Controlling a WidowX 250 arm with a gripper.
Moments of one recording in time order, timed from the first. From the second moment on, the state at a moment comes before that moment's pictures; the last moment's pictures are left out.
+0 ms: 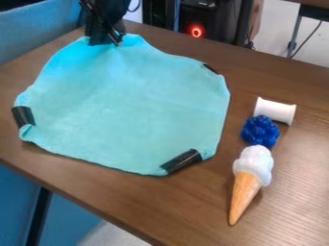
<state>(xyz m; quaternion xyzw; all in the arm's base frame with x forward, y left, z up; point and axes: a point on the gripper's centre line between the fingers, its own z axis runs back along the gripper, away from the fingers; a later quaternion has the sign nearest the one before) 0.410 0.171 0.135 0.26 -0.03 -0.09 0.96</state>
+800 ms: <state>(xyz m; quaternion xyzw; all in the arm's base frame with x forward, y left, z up) 0.408 0.189 0.126 0.15 -0.06 -0.09 0.98</state>
